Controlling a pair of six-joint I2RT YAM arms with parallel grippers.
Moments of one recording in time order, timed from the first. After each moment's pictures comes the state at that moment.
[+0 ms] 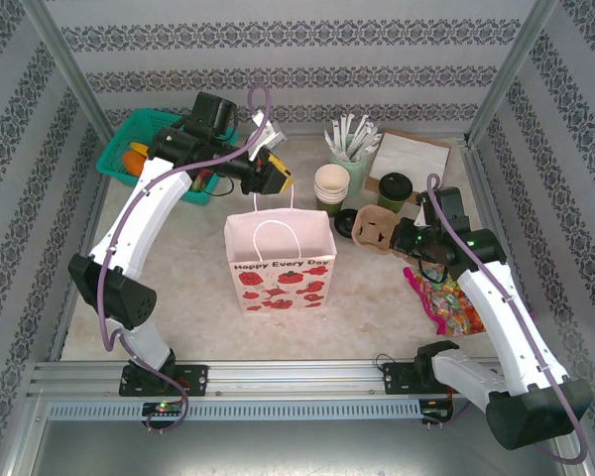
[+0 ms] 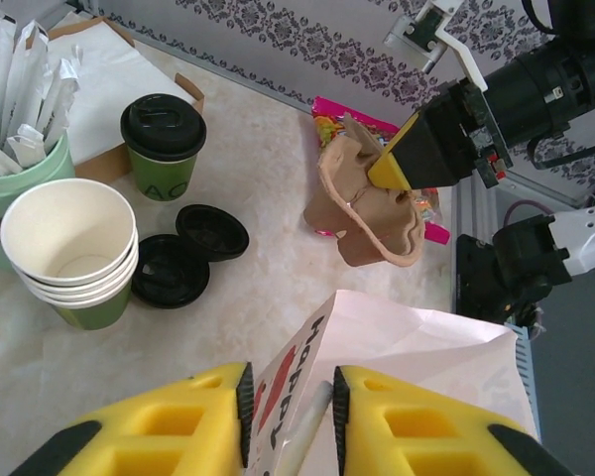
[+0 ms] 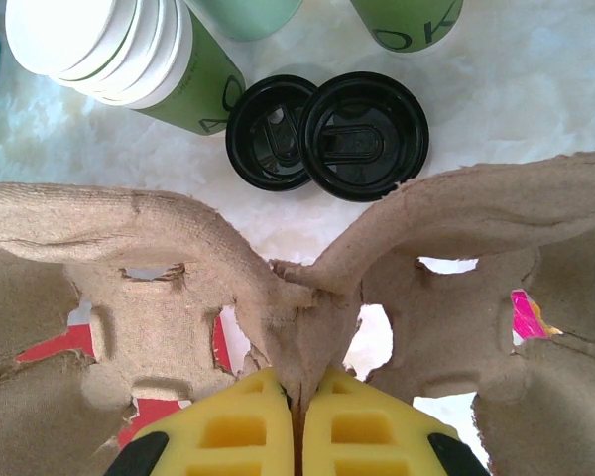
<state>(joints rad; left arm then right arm) -0.37 1.74 1.97 -1.08 0.87 0.39 0.21 1.01 1.04 -0.95 -0.13 0.56</state>
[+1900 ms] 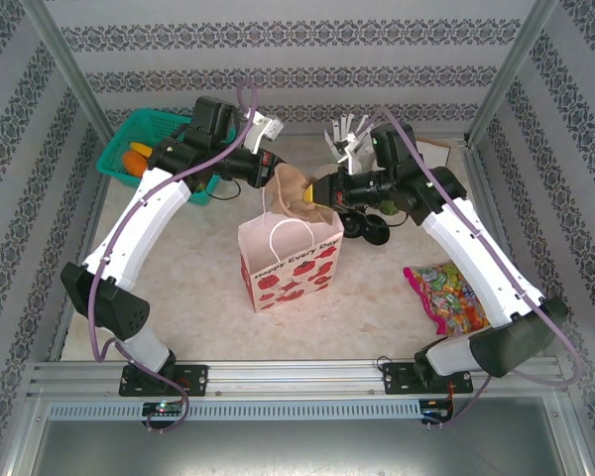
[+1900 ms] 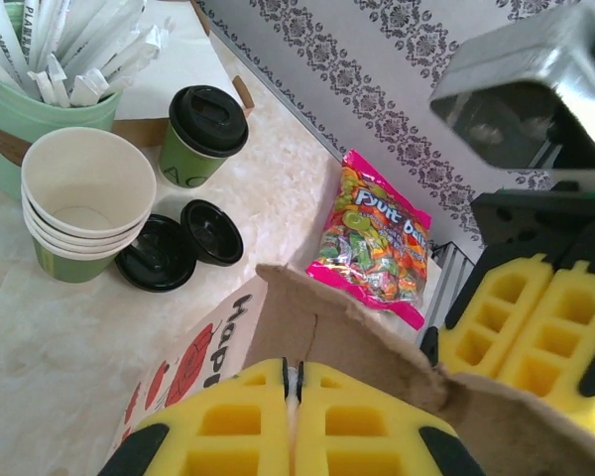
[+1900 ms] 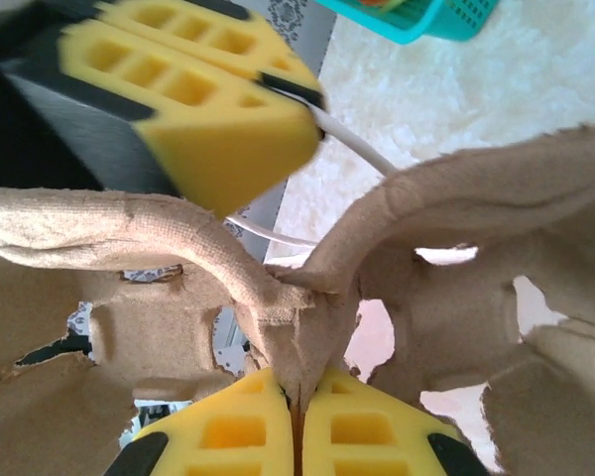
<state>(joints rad) -0.40 1.66 1.86 -0.89 0.74 -0.11 0.46 1.41 1.55 -0.81 -0.78 0.68</state>
